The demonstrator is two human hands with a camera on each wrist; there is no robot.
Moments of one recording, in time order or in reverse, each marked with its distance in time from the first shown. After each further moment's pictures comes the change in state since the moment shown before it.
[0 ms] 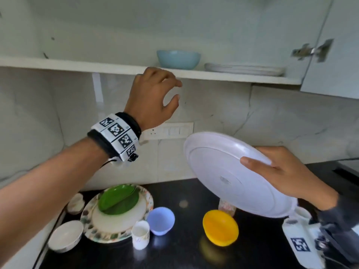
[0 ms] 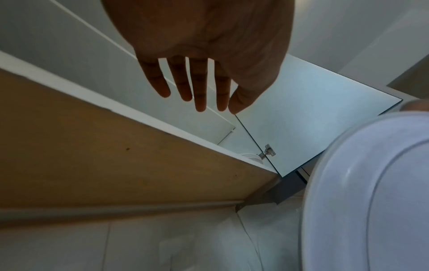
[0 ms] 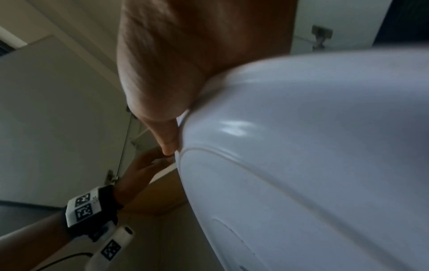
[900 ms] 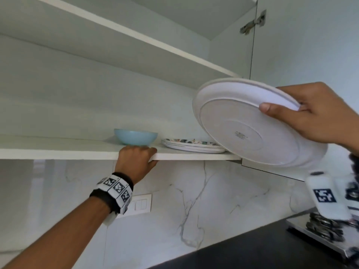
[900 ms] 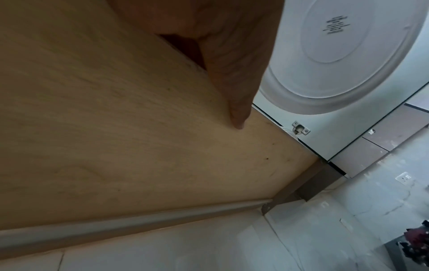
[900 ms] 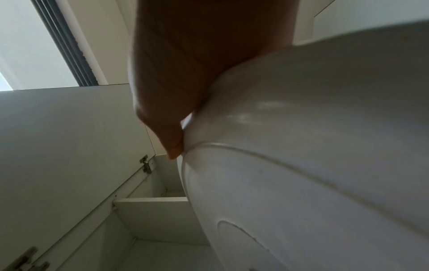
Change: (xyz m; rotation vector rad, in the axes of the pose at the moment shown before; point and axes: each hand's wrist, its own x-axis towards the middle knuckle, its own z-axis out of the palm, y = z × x) left_hand 0.097 -0.005 0.094 0.323 -0.095 -0.043; right_hand 0.080 -0.124 -0.229 -0.597 0.474 -0.254
